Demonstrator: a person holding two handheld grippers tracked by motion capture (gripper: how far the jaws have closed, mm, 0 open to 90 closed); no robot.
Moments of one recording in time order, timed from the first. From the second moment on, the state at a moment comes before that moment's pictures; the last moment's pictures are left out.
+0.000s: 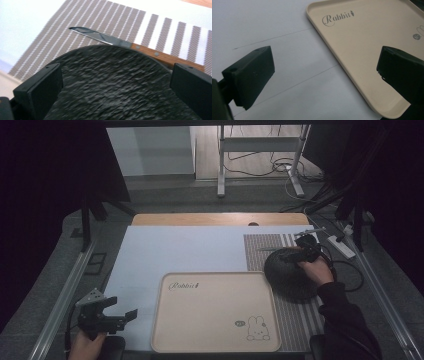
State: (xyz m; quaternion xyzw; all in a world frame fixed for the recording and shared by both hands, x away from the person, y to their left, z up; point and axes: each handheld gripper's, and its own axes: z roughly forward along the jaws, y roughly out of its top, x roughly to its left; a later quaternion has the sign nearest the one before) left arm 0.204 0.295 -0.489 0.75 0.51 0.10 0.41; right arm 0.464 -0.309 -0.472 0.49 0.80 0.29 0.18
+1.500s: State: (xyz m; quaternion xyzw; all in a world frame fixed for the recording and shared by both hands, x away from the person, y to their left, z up) left arm 0.205 0.294 -0.489 0.76 0.51 0.11 0.40; right arm 0.555 -0.351 -0.484 0.53 0.80 0.21 0.16
